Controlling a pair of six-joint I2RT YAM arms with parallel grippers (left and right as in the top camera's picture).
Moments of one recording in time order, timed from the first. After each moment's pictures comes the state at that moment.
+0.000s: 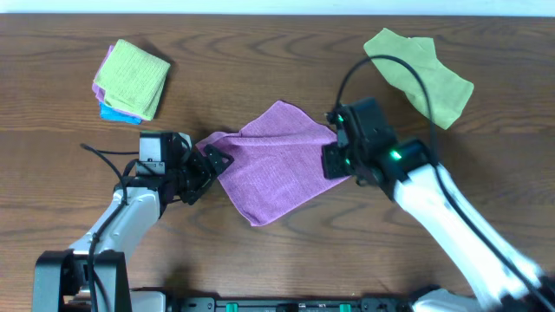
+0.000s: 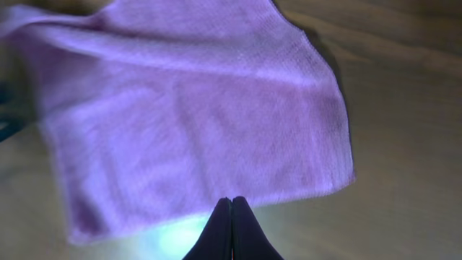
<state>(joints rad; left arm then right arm) -0.04 1.46 0.60 -0.20 0.58 -0.77 0.46 1.48 1.10 -0.72 -0.07 0.31</state>
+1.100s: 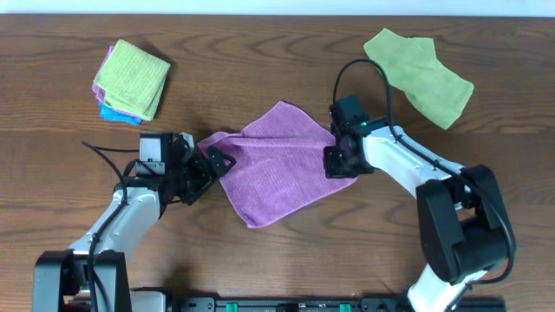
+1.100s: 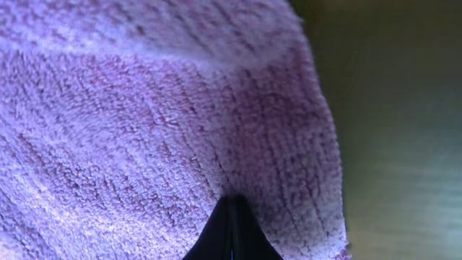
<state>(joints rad) -0.04 1.46 0.60 -0.21 0.59 -0.69 0.37 1.88 1.11 -0.73 -0.07 0.33</state>
